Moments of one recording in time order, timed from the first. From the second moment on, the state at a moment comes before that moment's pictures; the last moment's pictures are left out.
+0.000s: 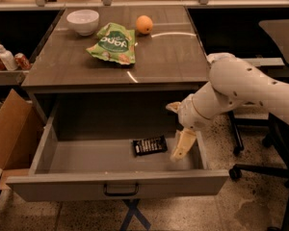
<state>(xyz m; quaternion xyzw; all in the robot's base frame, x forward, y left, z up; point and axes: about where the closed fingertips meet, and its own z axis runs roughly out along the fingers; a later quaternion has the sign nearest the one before) 0.522 -0.091 0.708 -0.68 0.69 0.16 0.22</state>
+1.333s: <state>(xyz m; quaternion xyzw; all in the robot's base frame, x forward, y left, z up) 0.559 -0.049 0.620 -0.71 0.66 0.15 0.20</state>
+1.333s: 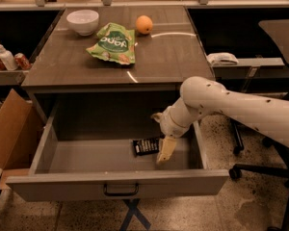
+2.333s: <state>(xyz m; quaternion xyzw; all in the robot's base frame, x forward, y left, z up) 0.556 -0.037 0.591 -0.72 0.66 0.16 0.18</state>
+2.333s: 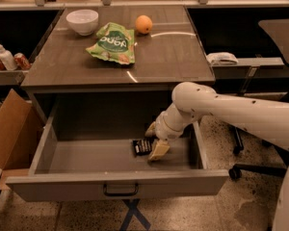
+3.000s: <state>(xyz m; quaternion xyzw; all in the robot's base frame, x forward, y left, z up) 0.560 -0.045 0.620 -0.72 0.65 0.14 0.20</state>
